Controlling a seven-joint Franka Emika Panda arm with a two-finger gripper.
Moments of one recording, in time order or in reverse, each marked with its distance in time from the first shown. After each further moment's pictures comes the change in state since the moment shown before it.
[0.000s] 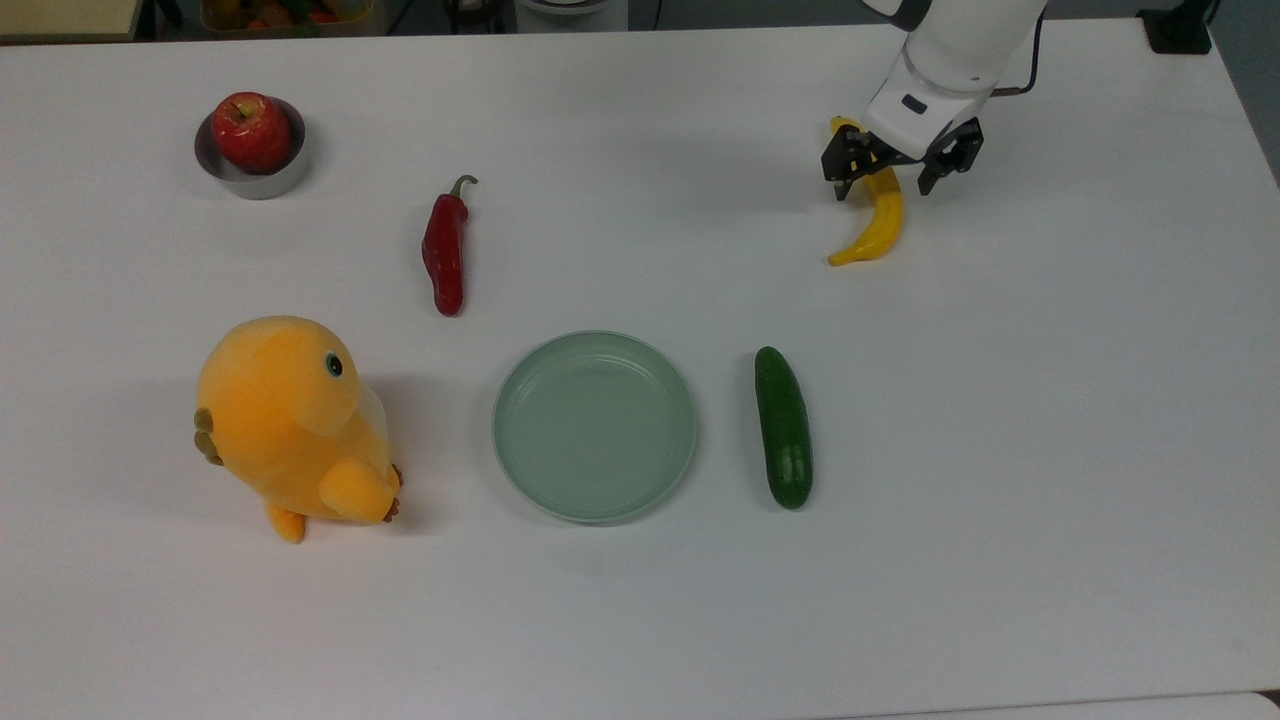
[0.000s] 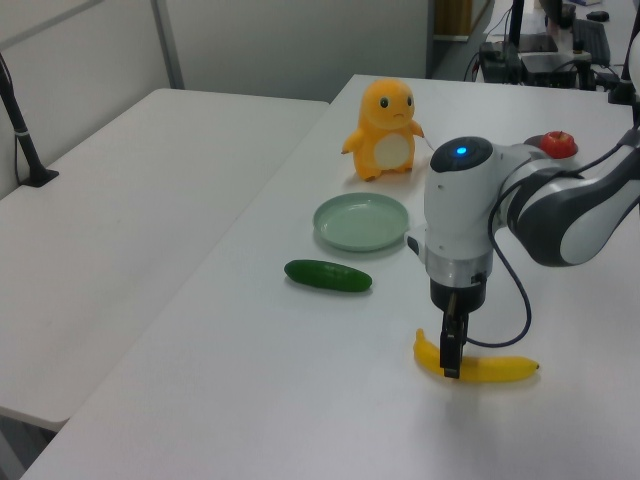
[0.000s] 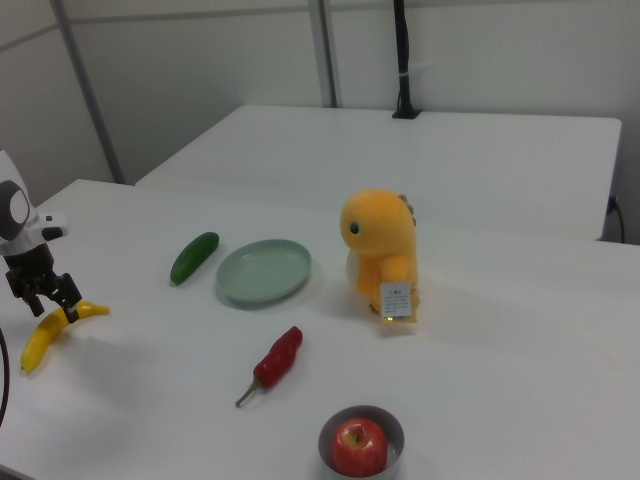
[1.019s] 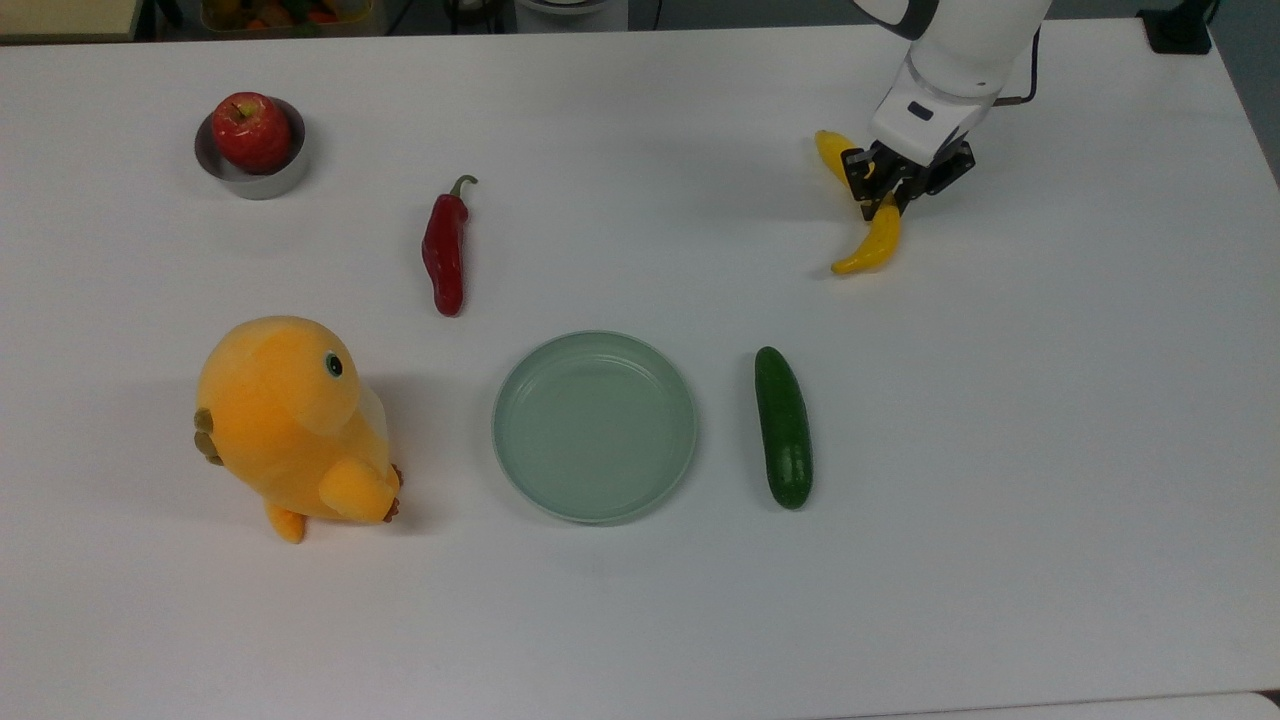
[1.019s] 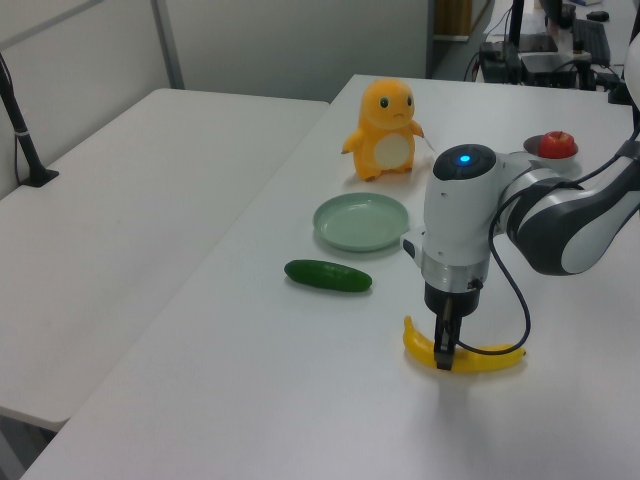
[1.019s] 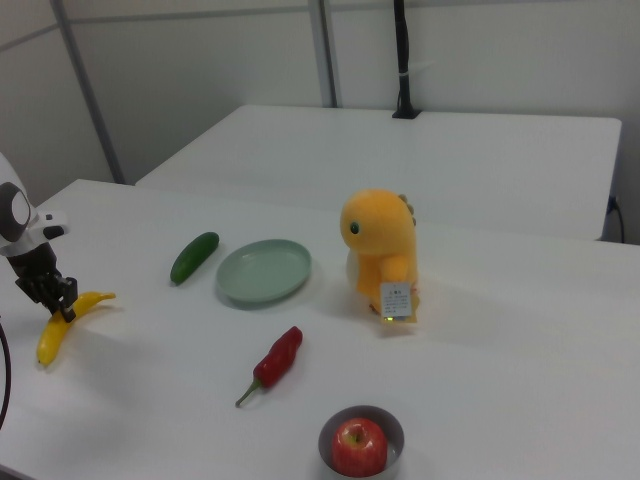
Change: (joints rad) arm -0.003 0.015 0.005 0.004 -0.063 0.052 0.014
